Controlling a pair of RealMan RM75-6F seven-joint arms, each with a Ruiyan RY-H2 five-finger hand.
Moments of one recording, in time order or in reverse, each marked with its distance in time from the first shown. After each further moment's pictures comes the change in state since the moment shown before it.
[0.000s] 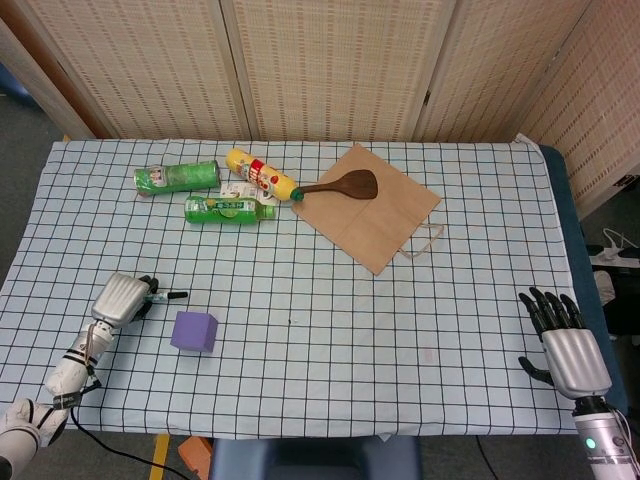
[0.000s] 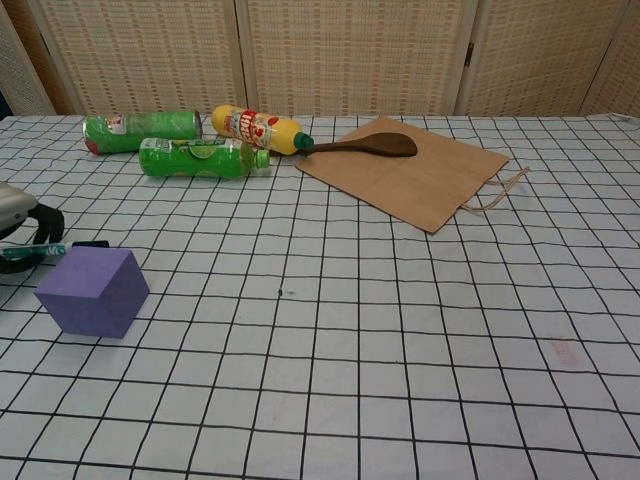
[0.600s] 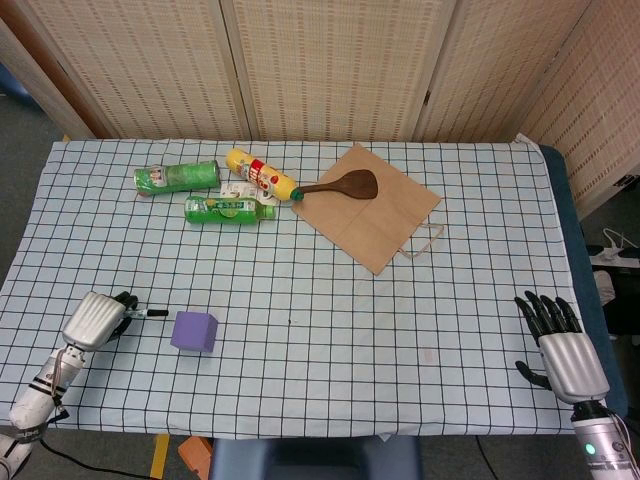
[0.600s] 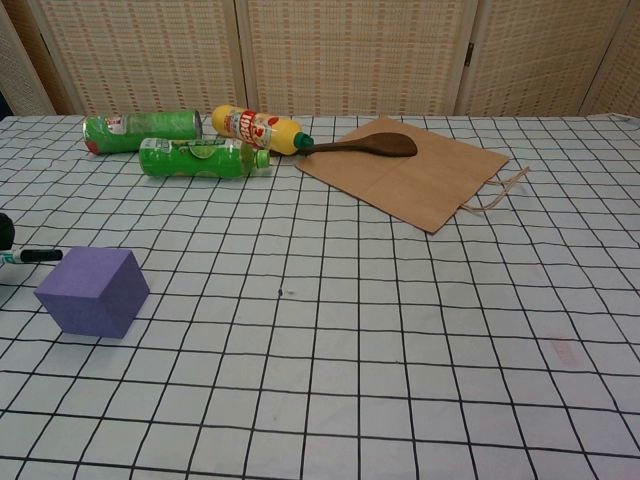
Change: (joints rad) left arm 0.141 -0.002 0.064 0.142 0.067 0.248 -0.094; right arm -0.009 0.009 -0.019 -0.016 -0.039 0.018 0.005
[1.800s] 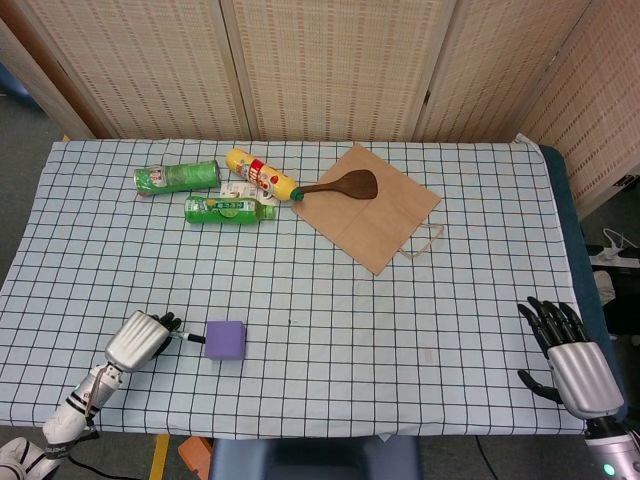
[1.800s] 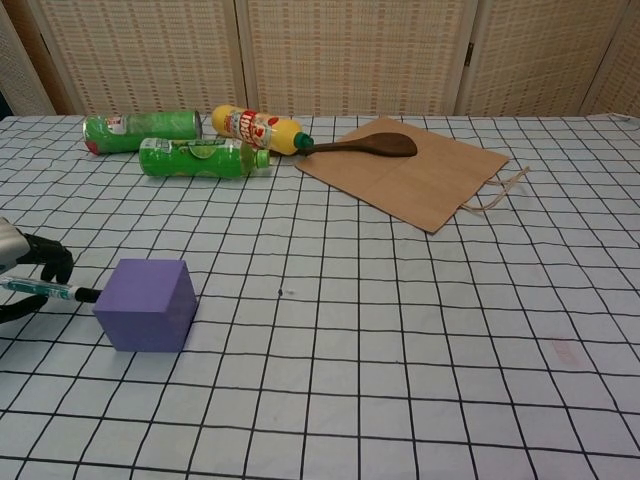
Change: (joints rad) left arm -0.034 0.083 0.024 -0.419 0.085 0.050 0.349; right arm -0.037 0.072 -0.037 -0.032 -0.117 0.086 0.111
